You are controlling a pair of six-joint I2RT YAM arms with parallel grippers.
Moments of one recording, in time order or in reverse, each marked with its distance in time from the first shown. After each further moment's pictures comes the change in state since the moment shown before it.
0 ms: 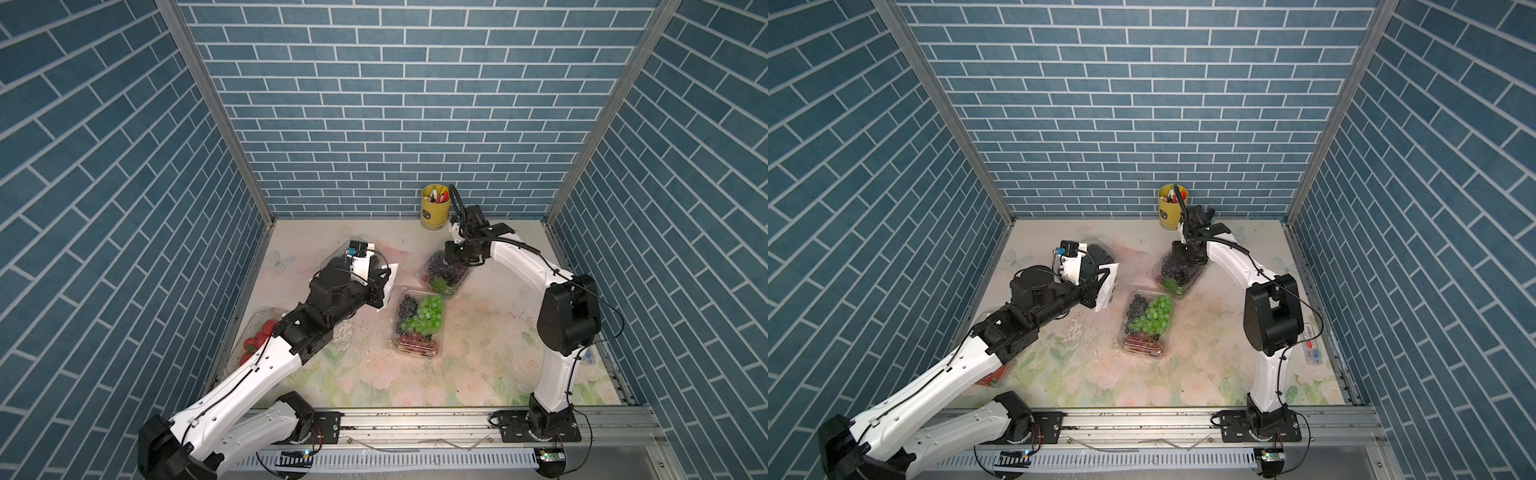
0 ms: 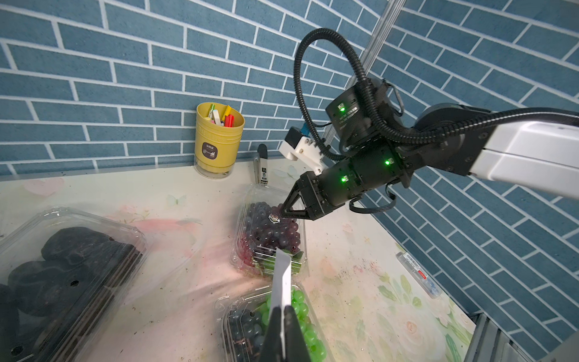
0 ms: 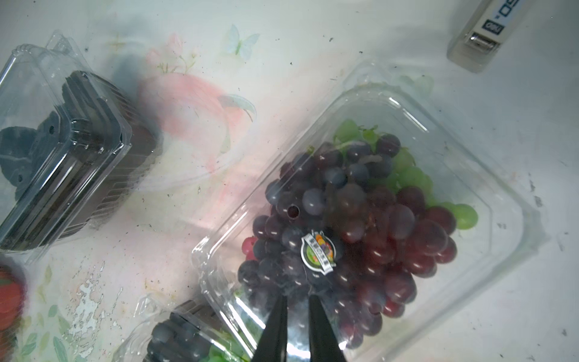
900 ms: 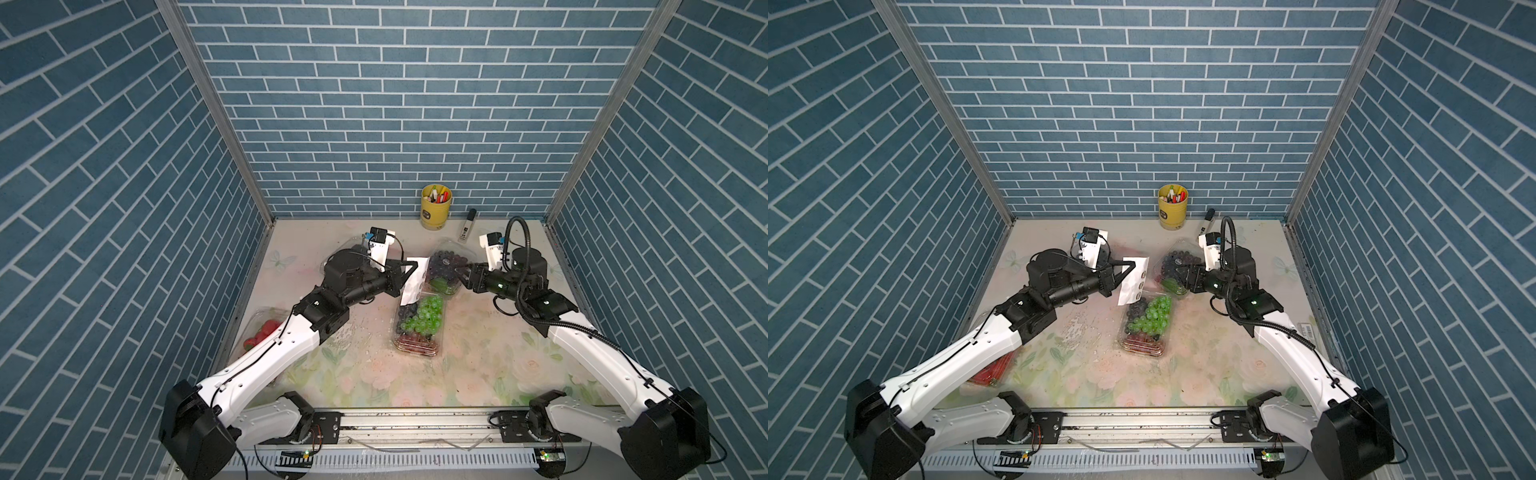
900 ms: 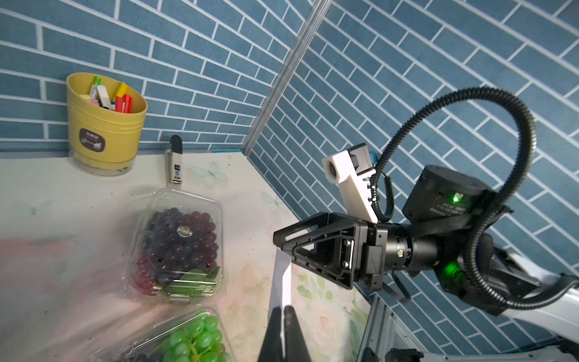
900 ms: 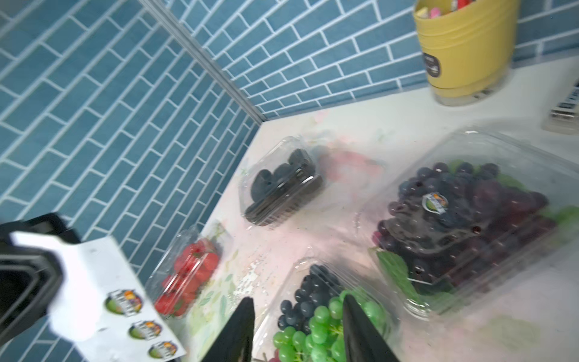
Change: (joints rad) left arm 0.003 0.191 0.109 0.201 0.314 -0.198; right arm -0.021 -0.771 -0.790 0.727 -0.367 0.261
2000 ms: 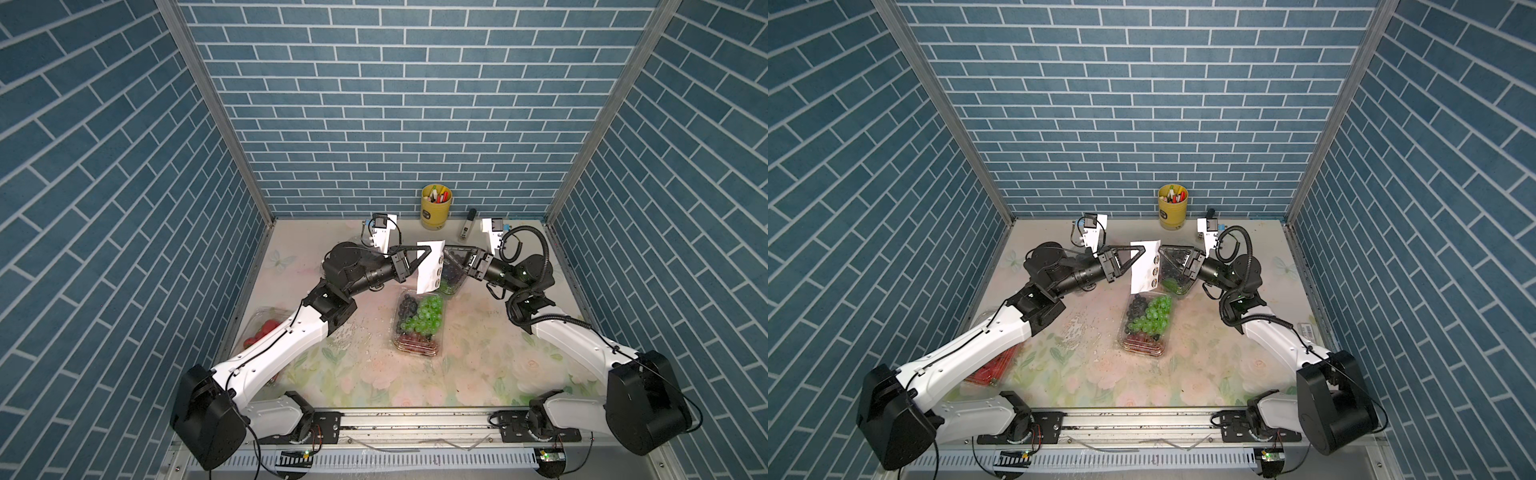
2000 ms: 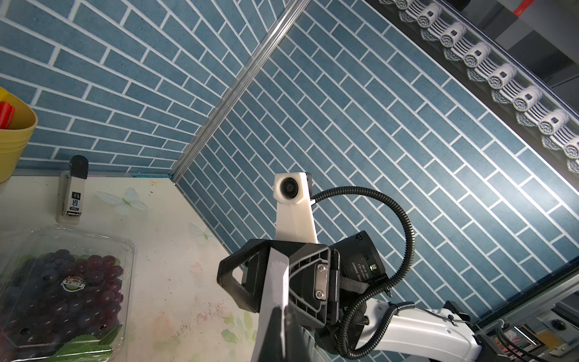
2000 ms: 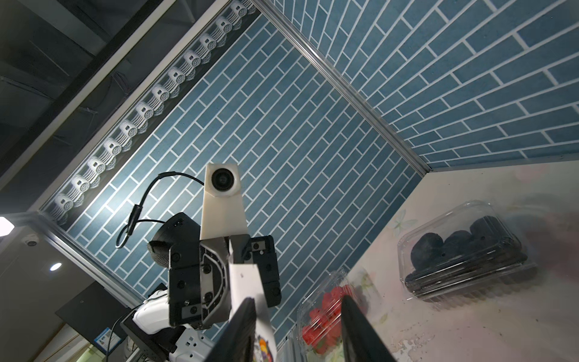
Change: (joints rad) left arm 0.005 0.074 0.033 0.285 0.120 -0.255; right arm 0.000 0.184 -0.081 0.952 -0.314 0.598
